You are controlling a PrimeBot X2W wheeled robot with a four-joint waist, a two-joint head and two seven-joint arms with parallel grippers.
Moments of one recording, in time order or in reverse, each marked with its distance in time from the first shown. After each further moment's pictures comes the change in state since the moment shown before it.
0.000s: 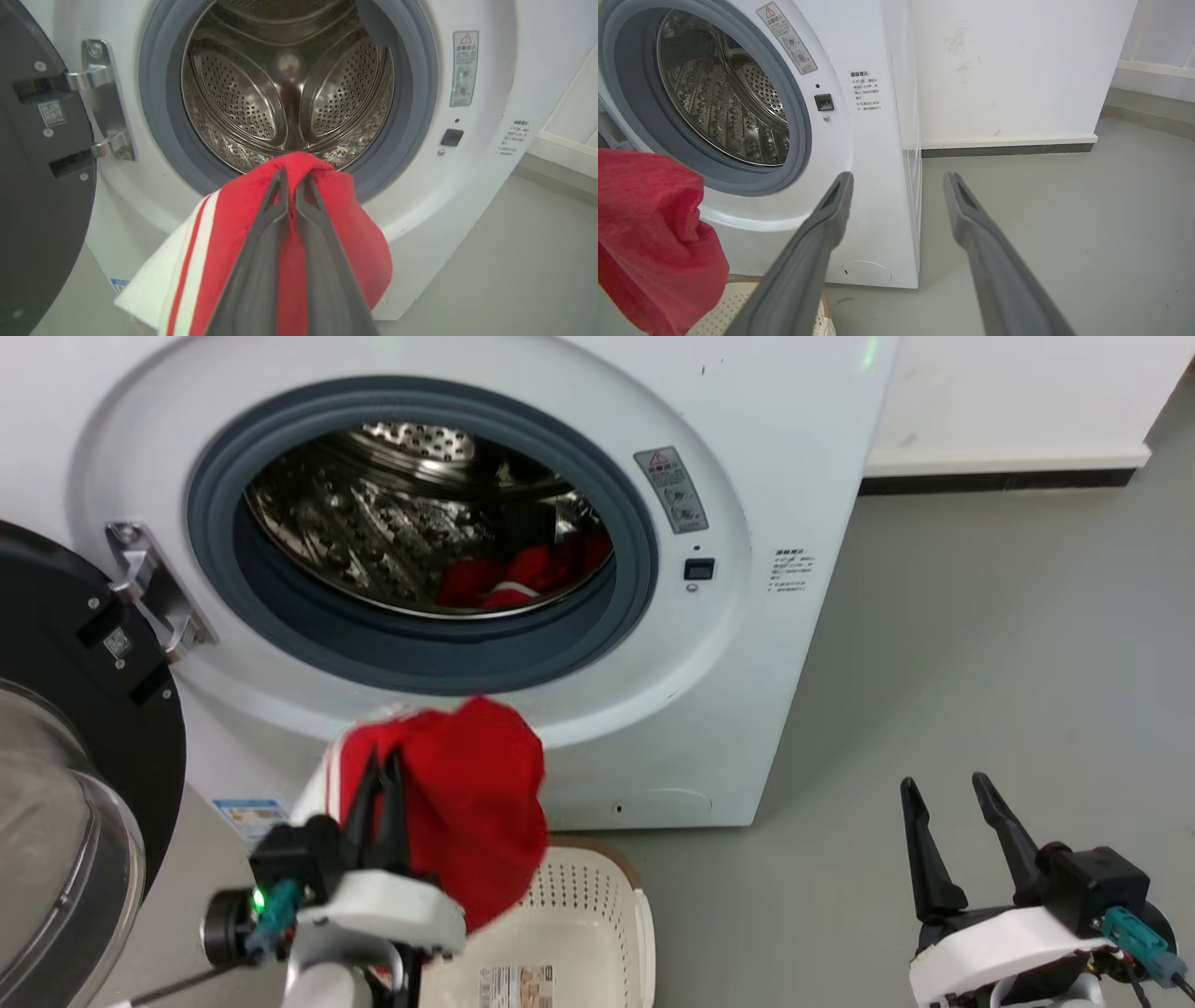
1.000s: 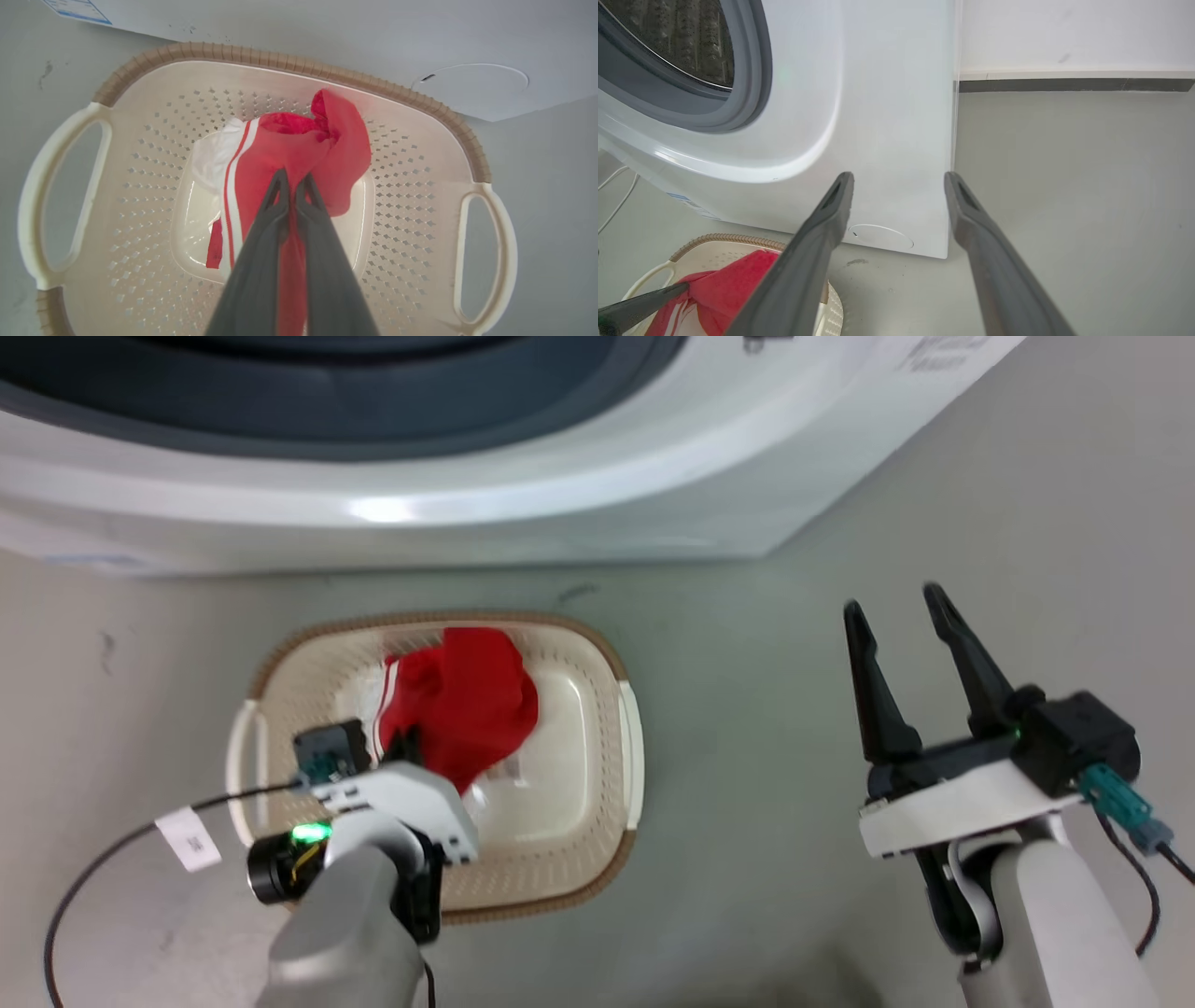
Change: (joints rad) left arm -0.437 -0.015 -0.088 0.771 -0.236 0.039 -0.013; right arm -0.277 0.000 0.108 -0.012 0.001 0.000 -0.040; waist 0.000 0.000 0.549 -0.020
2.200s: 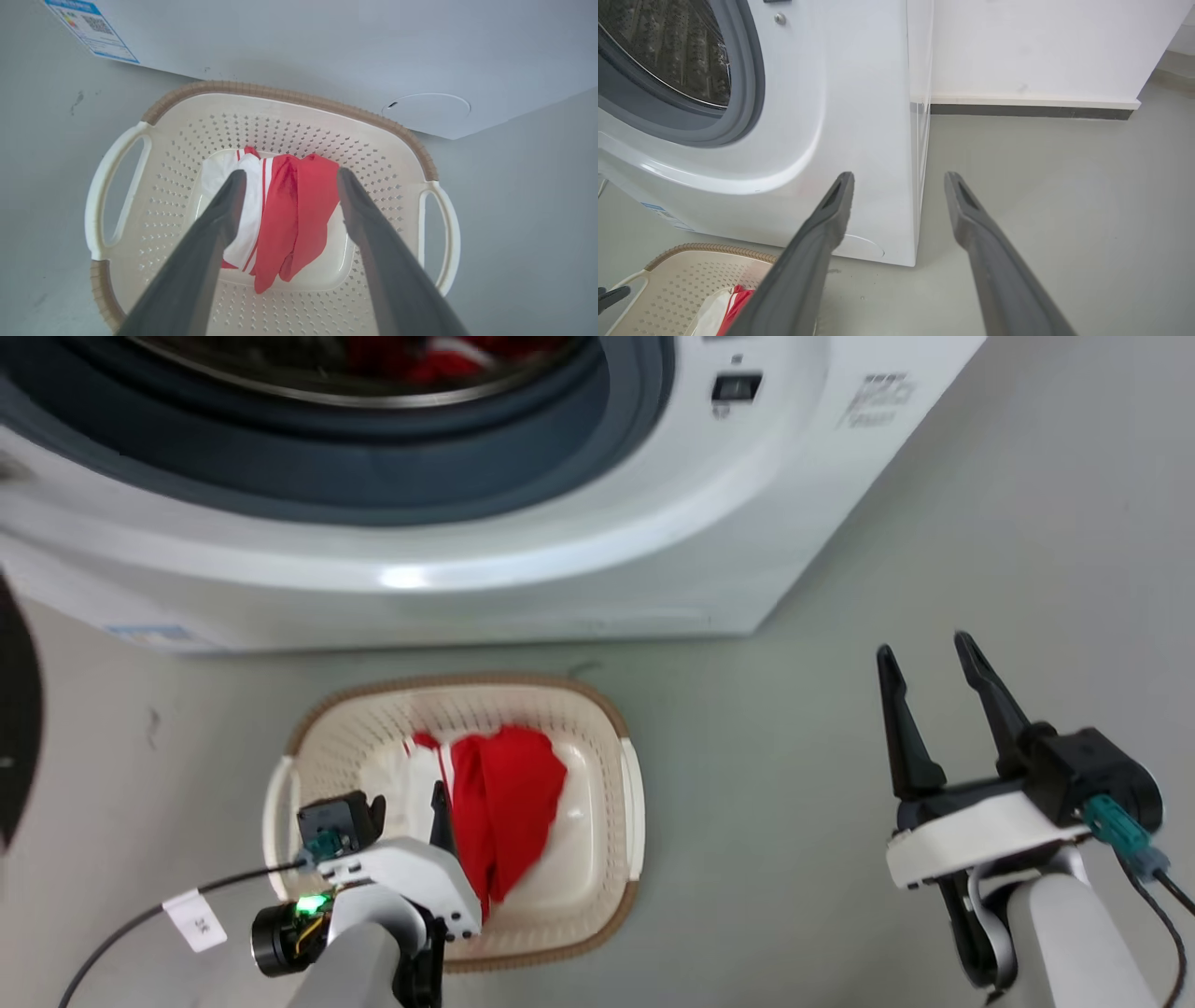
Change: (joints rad) left arm 0.156 0.001 0.003 -0.117 -0.004 0.002 0.000; right arm 0.035 0.001 -0.070 0.089 -0.062 0.000 -0.031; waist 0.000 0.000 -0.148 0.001
